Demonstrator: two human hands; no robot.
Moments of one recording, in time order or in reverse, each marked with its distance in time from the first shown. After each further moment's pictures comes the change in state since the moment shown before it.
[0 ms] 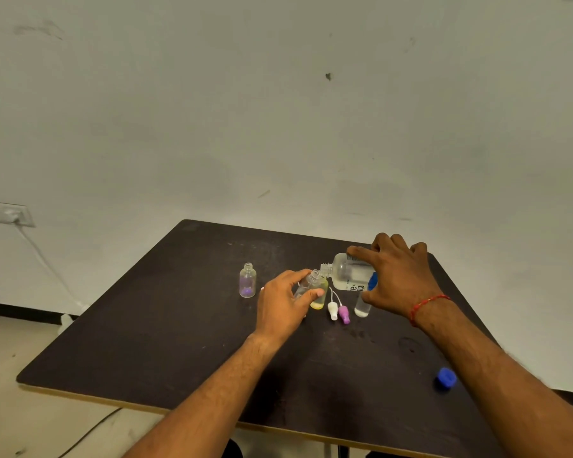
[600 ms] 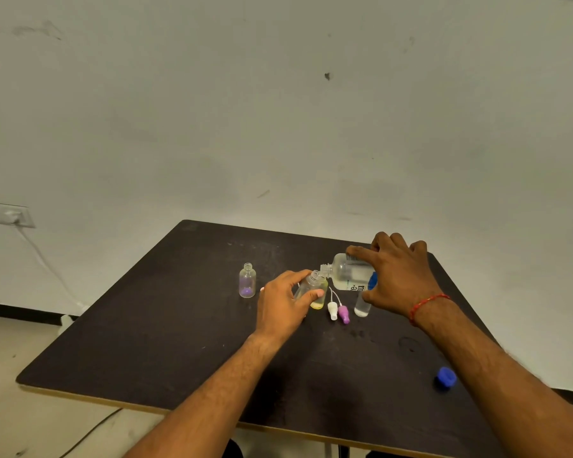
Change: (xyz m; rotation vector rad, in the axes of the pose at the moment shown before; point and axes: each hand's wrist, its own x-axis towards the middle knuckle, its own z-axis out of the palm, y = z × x) left_hand 0.000 0.000 0.001 0.004 -0.005 -0.001; right_hand -0.001 0.001 0.000 -0.016 -0.003 -0.007
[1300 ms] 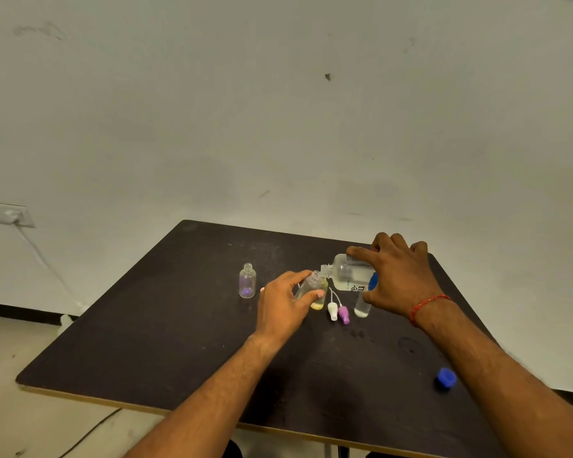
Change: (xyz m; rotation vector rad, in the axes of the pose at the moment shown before) left_hand -0.001 0.001 -0.001 -0.019 -0.011 -0.016; right_hand -0.001 0.000 -0.001 -0.001 -0.001 0.000
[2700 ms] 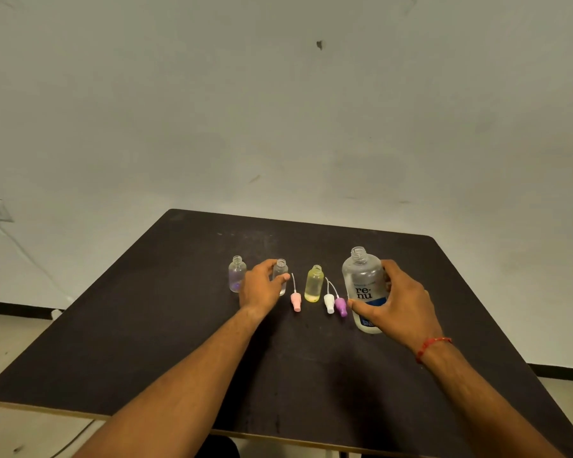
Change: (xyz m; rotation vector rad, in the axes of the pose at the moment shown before) left_hand 0.057 -0.088 0.025 0.080 -0.063 -0.302; right_hand -0.038 -0.009 0.054 0.744 0.015 0.380
